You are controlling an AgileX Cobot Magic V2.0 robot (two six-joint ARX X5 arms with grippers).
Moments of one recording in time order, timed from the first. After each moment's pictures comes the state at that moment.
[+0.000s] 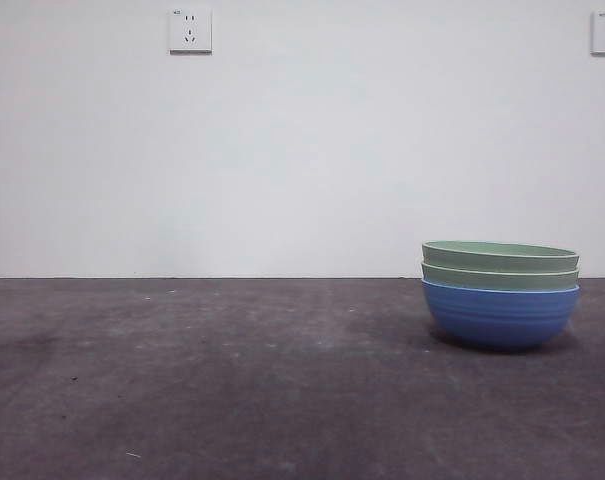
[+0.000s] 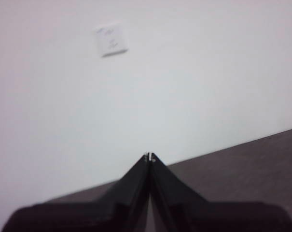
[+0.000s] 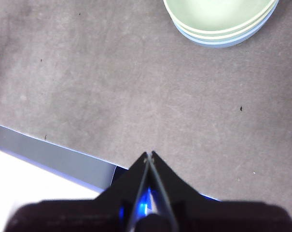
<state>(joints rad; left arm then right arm) 0.01 0.46 0.77 -0.19 0.16 0.17 0.24 0.85 1.03 -1.16 -0.33 0.11</state>
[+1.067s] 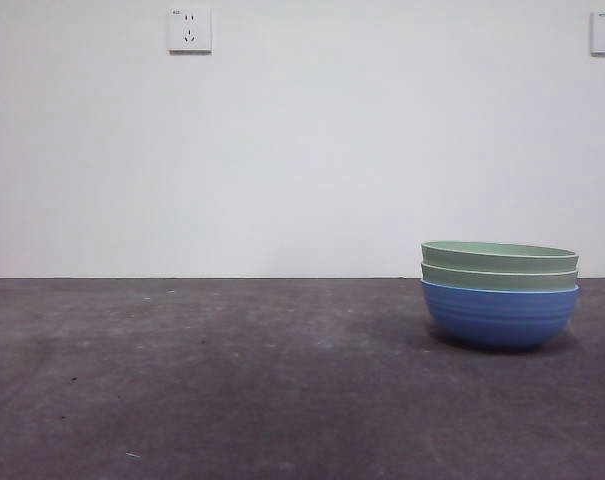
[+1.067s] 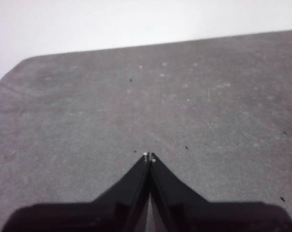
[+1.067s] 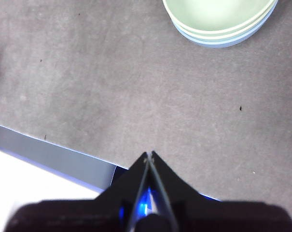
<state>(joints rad) 0.06 0.01 0.03 -0.21 0.08 0.08 0.24 0.85 1.03 -1.16 -0.33 0.11</state>
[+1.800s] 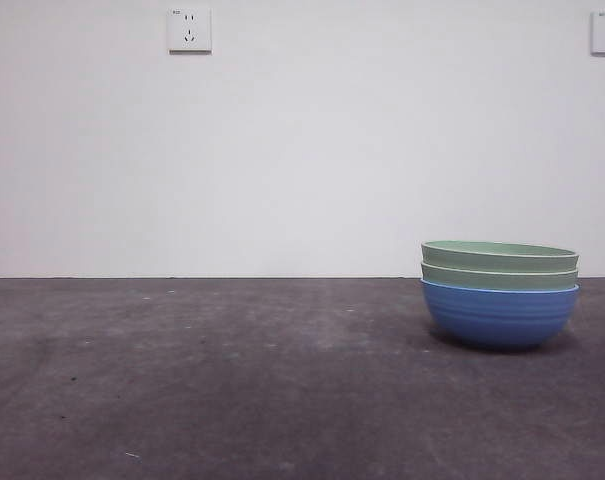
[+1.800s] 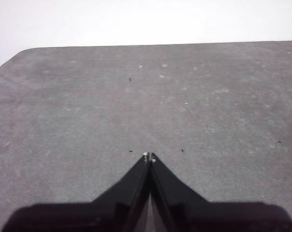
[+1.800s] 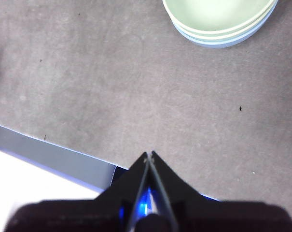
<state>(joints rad) 0.06 0.01 0.03 -0.21 0.08 0.01 0.24 0.85 1.03 -1.16 -0.33 0.11</state>
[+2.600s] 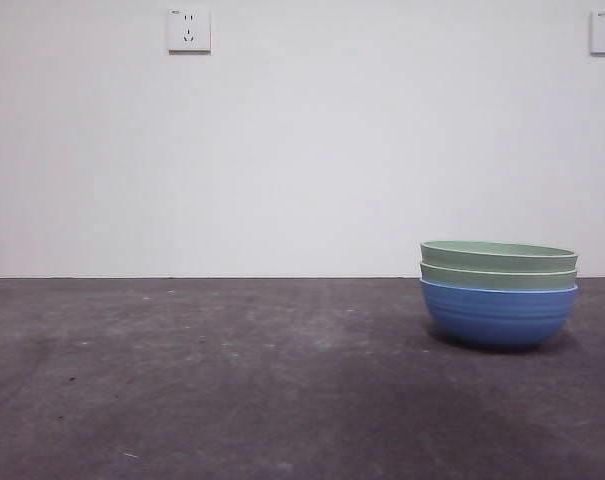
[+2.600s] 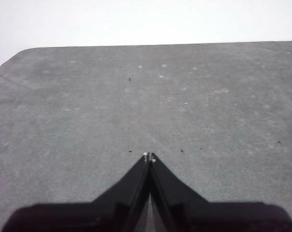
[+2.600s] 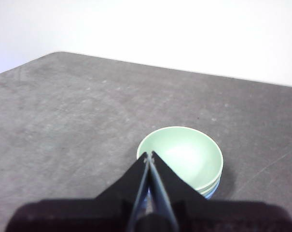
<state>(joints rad) 0.06 0.01 0.03 -0.21 0.08 0.01 0.03 0.32 0.49 -0.36 -0.43 -0.12</state>
